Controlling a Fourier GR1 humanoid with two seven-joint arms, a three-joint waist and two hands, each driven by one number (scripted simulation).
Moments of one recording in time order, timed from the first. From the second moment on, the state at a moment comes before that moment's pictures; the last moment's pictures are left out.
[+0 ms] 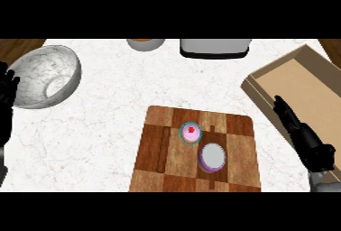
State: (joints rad) left arm -0.14 0.60 -0.02 -1.49 0.33 0.33 -0.05; right arm -0.03 -0.43 0.13 -1.44 -0.11 0.00 -0.14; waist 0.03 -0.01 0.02
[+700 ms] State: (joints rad) left arm -0.22 0.57 -0.27 -1.55 0.19 0.12 -0.10; right arm -0.27 -0.64 0.06 -1.72 -0.11 0.21 -0.20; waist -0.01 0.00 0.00
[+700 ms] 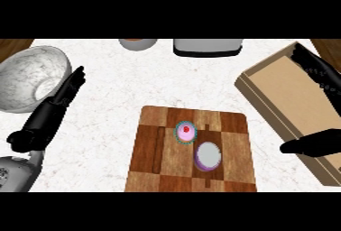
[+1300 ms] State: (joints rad) left arm -0.23 0.54 -0.27 -1.51 0.18 0.05 -0.13; right arm -0.31 -0.80 0.22 -1.91 0.20 0.36 -0.17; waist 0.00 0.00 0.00
